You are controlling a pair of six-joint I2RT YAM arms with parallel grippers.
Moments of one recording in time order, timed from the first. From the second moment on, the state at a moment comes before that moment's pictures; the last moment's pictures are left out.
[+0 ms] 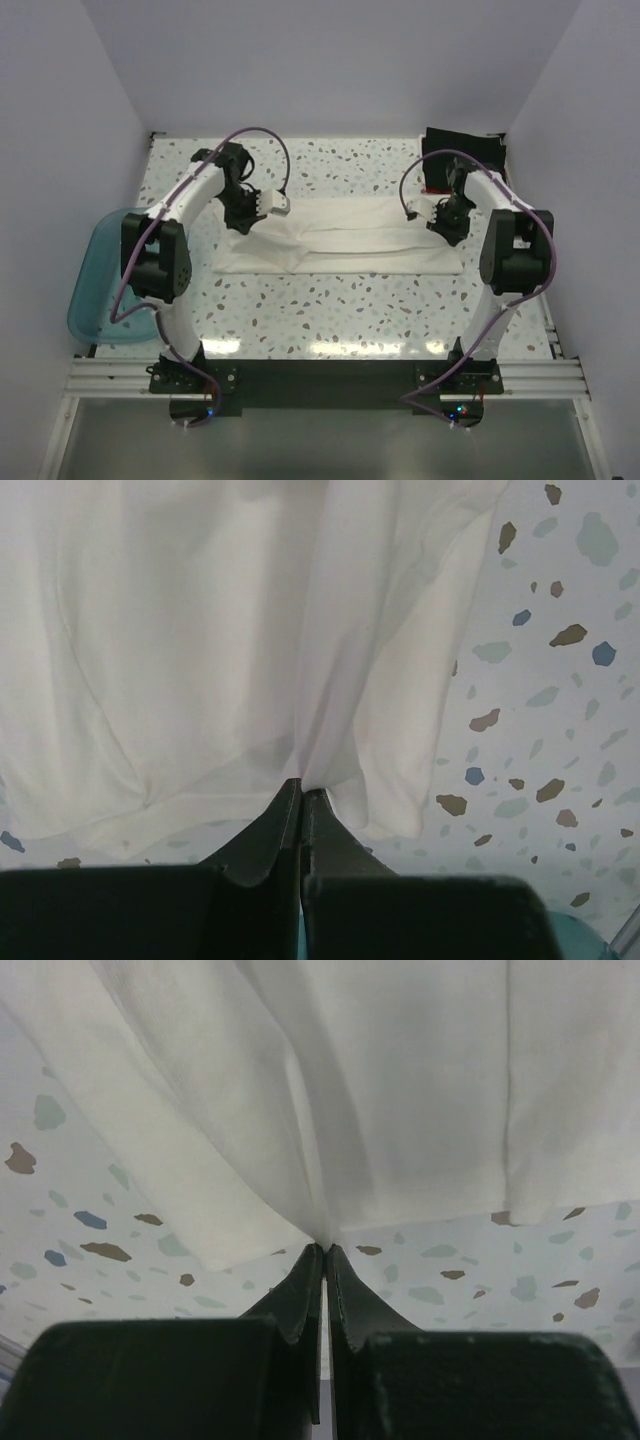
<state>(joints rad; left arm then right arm) -0.22 1.88 1.58 -1.19 0.32 1.22 -0.03 1.92 1.45 -1.11 -0.07 -1.32</state>
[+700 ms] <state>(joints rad) -0.10 1.96 1.56 -0.94 0.33 0.95 -0.03 2.01 1.59 -1.04 -0.04 -1.10</state>
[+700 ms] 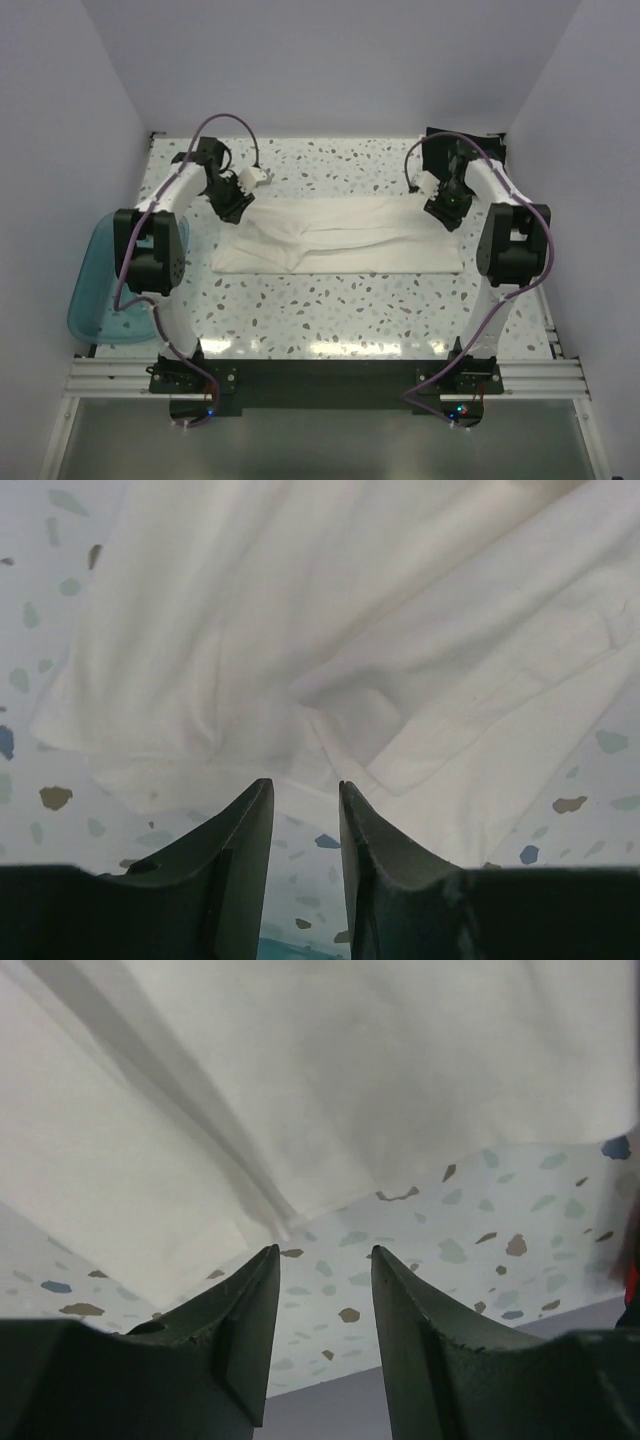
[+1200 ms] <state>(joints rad) -0.18 1.76 1.36 -0.83 0.48 0.65 -0.04 1.97 1.60 -1.13 -0.07 -0.87</state>
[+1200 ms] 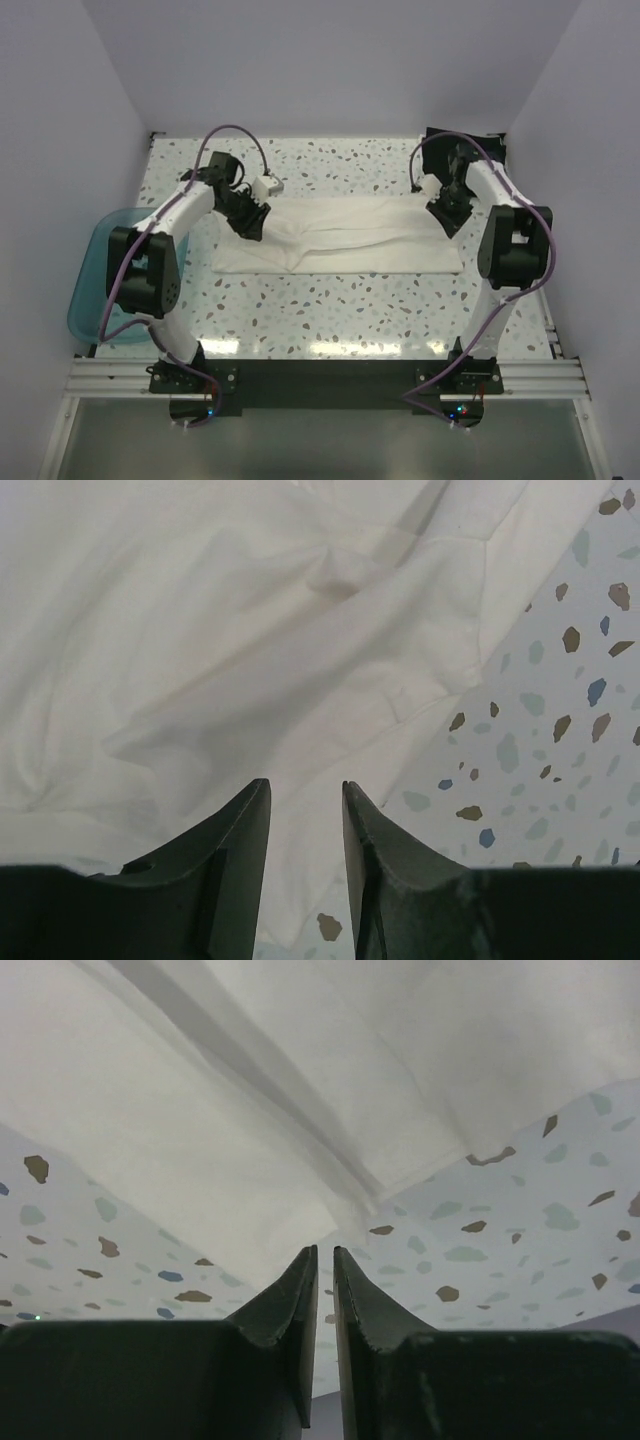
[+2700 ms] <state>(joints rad) 0.11 1.83 1.16 -0.67 0.60 0.16 0.66 1.97 1.34 -0.27 -0.57 0.42</state>
